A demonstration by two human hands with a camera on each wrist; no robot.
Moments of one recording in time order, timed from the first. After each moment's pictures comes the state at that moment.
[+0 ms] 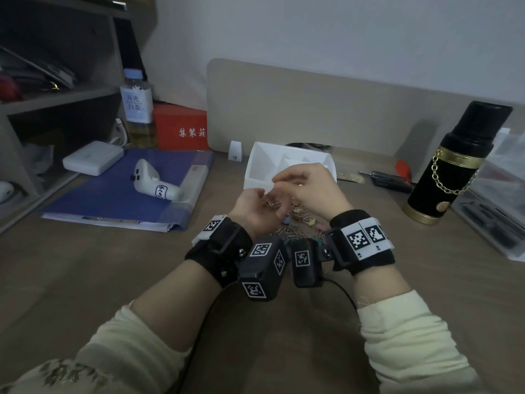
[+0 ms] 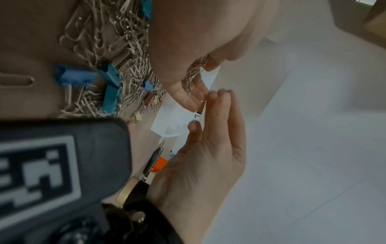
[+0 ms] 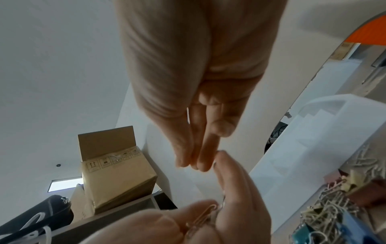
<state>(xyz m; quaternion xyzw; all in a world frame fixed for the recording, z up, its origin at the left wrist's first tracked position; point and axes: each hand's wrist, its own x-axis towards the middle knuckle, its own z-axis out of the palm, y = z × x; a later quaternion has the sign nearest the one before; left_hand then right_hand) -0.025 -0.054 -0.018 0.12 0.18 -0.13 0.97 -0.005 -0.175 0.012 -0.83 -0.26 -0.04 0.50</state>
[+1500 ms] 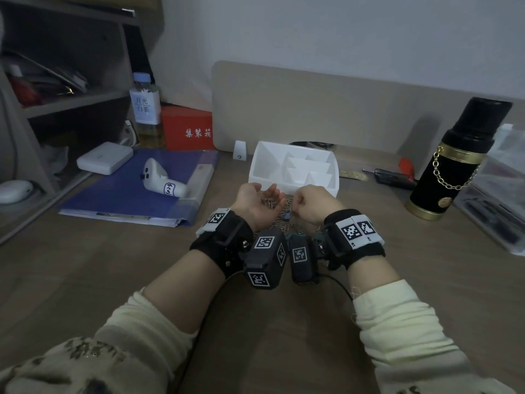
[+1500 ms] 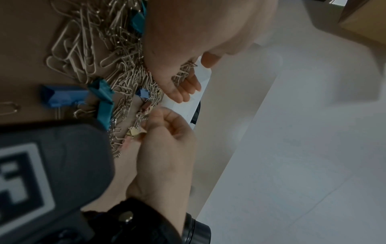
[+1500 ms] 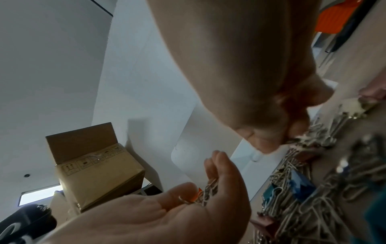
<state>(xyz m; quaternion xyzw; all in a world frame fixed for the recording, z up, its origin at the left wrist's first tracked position) -0.030 -0.051 -0.018 0.25 0.21 -0.08 0.94 0.005 -0.181 -0.007 -0.97 -0.18 0.02 0.17</state>
